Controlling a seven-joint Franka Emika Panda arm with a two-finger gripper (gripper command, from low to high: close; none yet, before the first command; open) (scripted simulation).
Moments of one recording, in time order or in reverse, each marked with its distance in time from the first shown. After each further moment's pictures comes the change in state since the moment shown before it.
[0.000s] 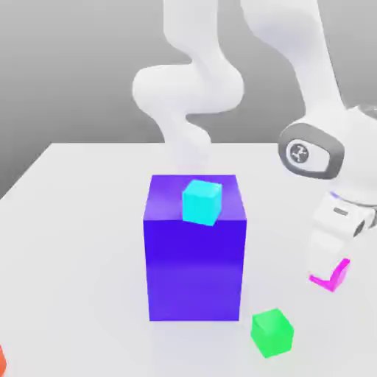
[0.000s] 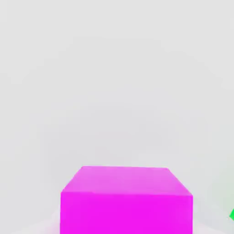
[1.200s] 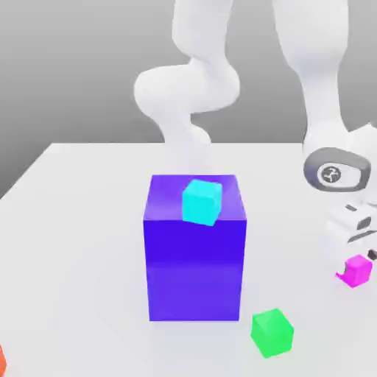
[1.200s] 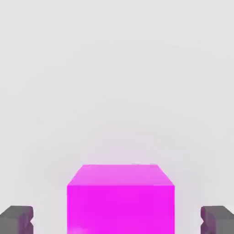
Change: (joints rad) arm 0.421 0.225 -0.175 0.027 -0.221 0.239 0.901
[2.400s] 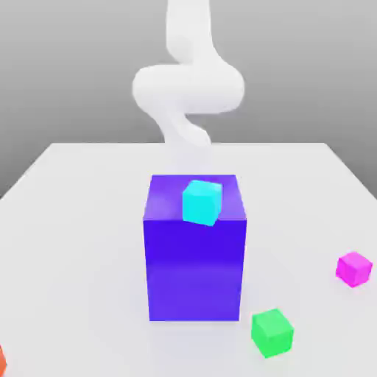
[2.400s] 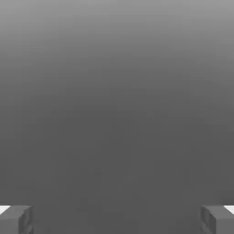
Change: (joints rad) arm -0.494 -1.207 -0.322 0.251 0.556 -0.606 -0.836
